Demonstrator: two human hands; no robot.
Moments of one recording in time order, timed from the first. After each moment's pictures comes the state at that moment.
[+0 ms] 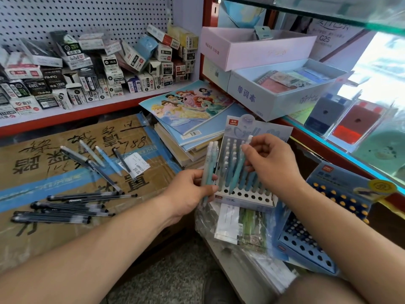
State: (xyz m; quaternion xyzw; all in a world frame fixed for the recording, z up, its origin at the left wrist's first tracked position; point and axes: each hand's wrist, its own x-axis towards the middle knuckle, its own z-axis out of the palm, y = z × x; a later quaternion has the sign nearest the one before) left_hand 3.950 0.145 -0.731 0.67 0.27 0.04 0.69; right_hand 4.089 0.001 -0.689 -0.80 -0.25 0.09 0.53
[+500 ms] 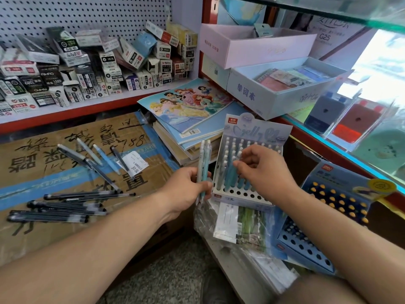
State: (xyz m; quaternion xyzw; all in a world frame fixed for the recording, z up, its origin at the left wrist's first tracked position) left_hand 3.956 0.152 -0.738 0.64 0.30 0.04 0.71; right_hand 4.095 -0.003 -0.714 -0.85 -0.32 0.08 0.41
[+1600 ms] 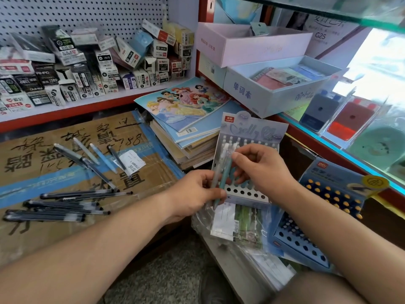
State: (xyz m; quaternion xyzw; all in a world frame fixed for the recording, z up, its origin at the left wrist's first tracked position) left_hand 3.958 0.137 -0.735 0.70 0.16 -0.03 0.69; right_hand 4.081 -0.005 -0.697 -0.76 -0.27 0.21 0.55
